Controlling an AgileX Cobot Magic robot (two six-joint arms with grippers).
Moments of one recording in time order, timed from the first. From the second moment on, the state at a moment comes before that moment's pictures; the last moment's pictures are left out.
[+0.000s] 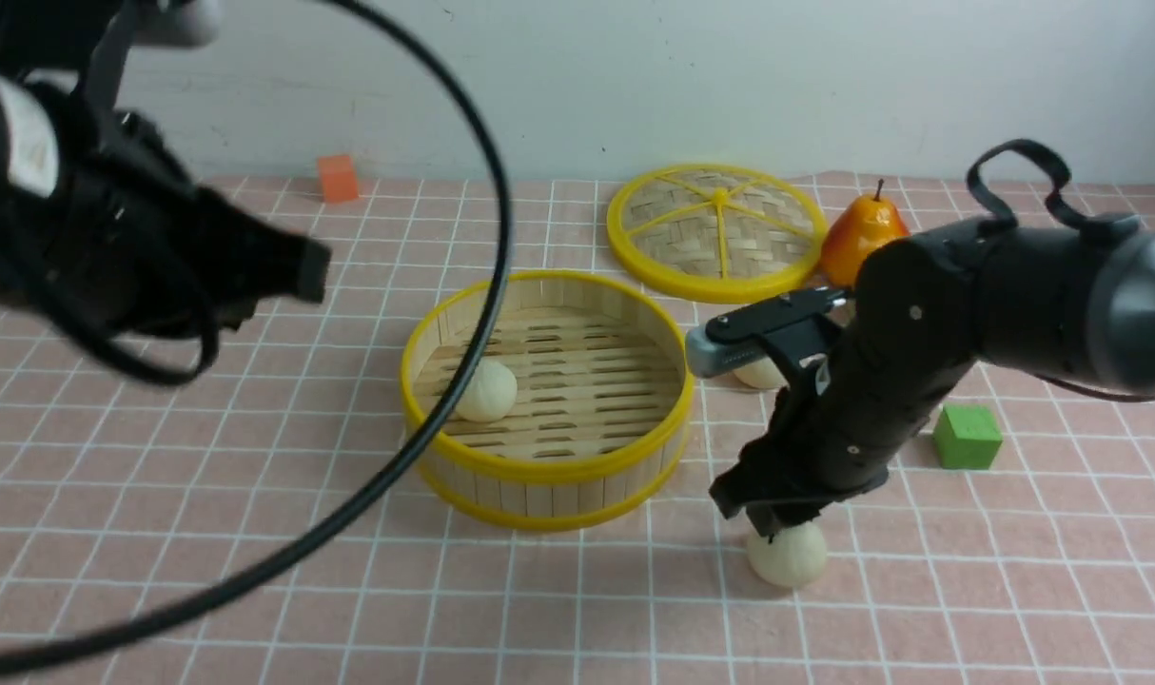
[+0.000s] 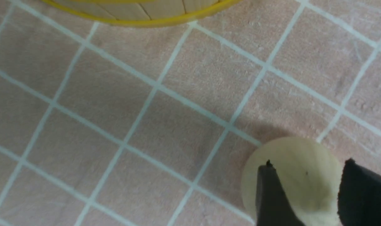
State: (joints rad) right arm 0.46 1.87 -1.28 0.08 0.74 -0.01; left arm -0.51 1.13 -1.16 0.25 0.90 -0.42
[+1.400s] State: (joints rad) right arm 0.60 2.02 -1.85 -0.15 0.85 -0.10; left arm -0.51 0.65 -0.47 0.49 0.67 -0.60
